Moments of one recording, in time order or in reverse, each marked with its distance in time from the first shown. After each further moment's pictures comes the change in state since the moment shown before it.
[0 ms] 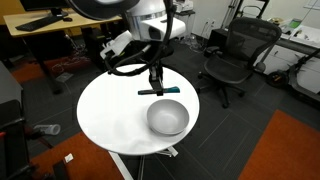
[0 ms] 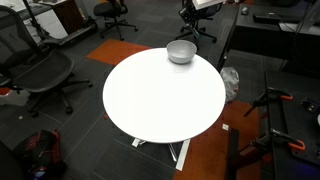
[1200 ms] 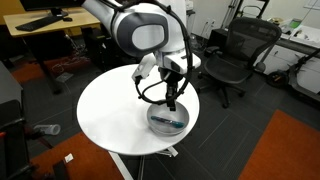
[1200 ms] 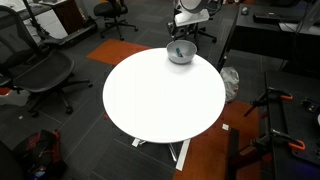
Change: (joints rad) arm 0.000 0.307 -0.031 0.255 0.167 0.031 0.026
